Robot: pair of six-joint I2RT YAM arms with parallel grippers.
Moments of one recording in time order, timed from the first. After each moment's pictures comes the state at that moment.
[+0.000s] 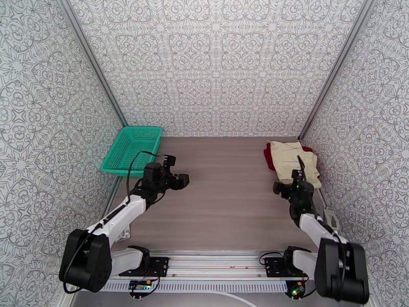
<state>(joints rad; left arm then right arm) -0.19 1.25 0.69 -0.04 0.37 -0.26 -0.18 1.27 0.30 0.48 -0.09 0.11</state>
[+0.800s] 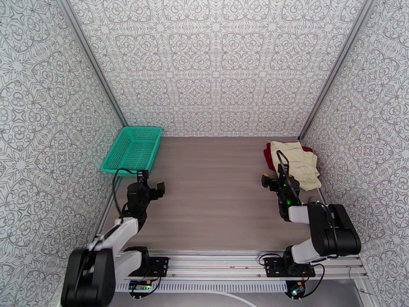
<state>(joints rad) 0.04 1.26 0.31 0.49 -0.04 -0.01 -0.01 1.52 0.36 0.87 -0.03 0.05</state>
